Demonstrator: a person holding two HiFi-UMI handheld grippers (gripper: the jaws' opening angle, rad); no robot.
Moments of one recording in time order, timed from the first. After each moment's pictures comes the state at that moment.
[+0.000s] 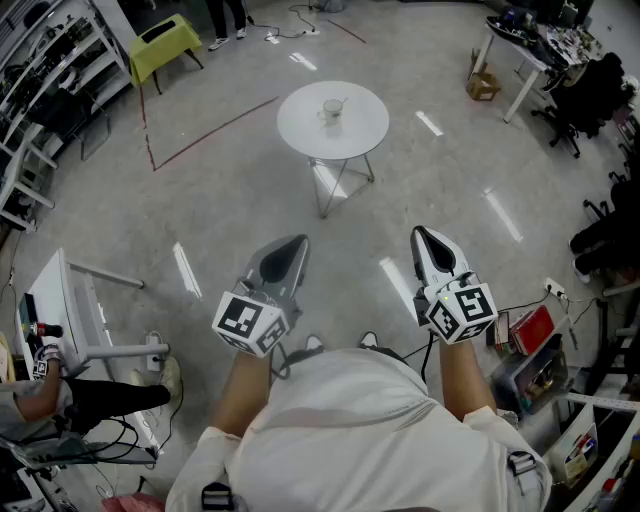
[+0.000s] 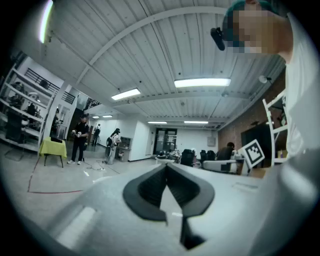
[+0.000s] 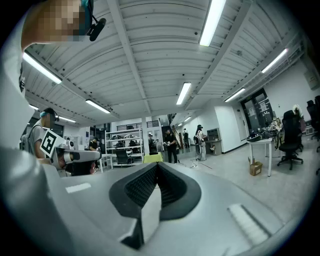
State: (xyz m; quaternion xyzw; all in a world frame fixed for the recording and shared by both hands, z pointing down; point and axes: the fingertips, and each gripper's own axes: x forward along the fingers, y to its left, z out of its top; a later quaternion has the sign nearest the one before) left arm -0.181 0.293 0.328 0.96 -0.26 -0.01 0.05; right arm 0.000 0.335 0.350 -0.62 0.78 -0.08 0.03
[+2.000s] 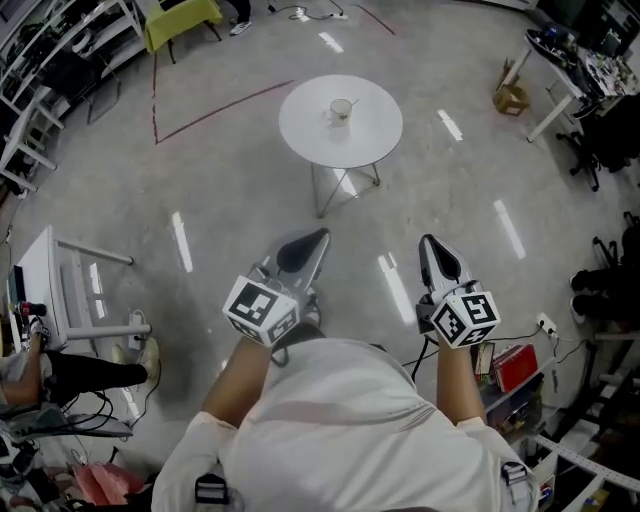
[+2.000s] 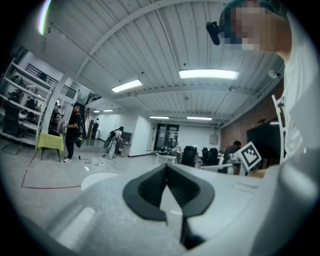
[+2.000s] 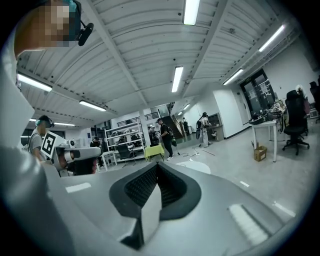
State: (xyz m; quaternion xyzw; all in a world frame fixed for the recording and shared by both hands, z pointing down) left arm -0.043 0.170 0.369 0.96 -0.26 0.01 0.07; right arm 0.126 0.205 0.414 -0.59 0.79 -0.16 0.03
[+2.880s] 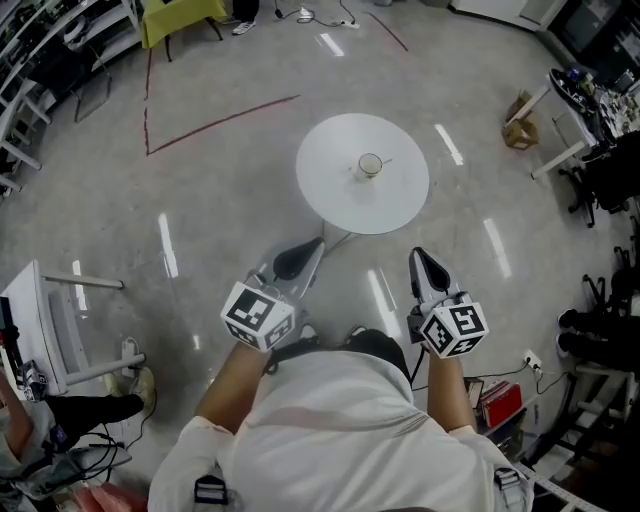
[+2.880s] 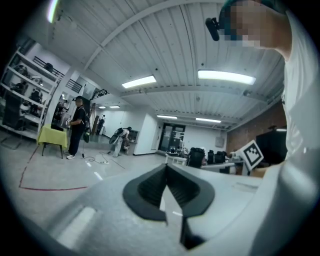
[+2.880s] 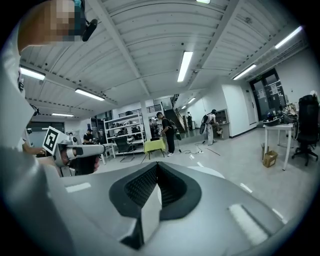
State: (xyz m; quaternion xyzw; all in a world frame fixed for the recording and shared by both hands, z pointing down) left arm -0.127 -0.147 0.383 0.96 -0.27 0.01 0.11; right arm 0.037 -0.110 0.417 -0.58 0.80 -0.16 -0.03
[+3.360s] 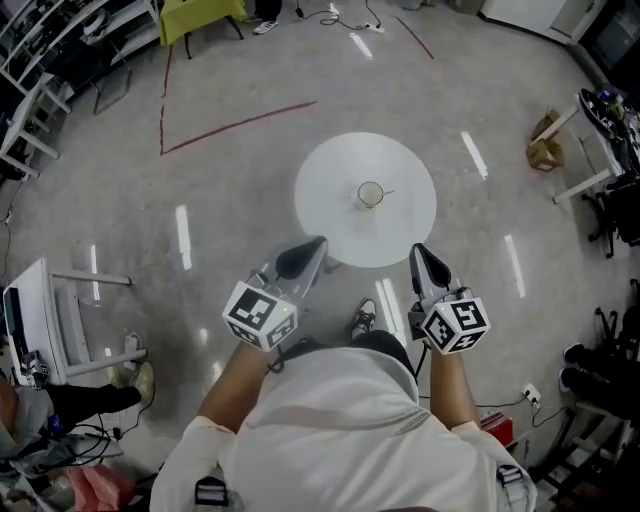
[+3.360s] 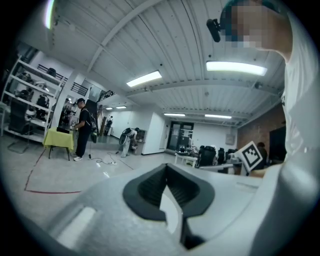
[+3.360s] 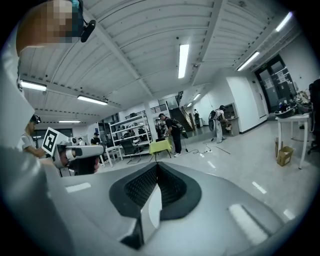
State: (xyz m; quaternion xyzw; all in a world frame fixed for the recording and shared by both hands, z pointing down) left arm -0.024 -0.270 0.392 0.94 -0.32 0.02 0.11; right arm 0.138 -0.252 0.435 -0.54 0.82 -0.17 -0.01
